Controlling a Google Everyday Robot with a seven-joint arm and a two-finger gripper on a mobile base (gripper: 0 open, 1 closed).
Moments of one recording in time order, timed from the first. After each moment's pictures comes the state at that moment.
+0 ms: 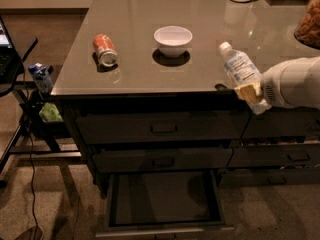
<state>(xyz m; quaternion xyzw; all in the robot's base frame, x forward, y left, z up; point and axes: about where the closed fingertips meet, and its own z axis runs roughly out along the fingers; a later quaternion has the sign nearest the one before) 0.546 -0.247 0.892 -0.22 0.87 -0.07 0.43</state>
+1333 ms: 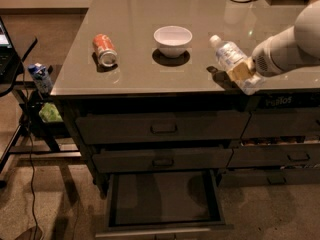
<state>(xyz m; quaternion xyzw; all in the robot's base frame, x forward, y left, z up) 0.622 -0.254 0.885 -0.25 0.89 -0.01 0.38</state>
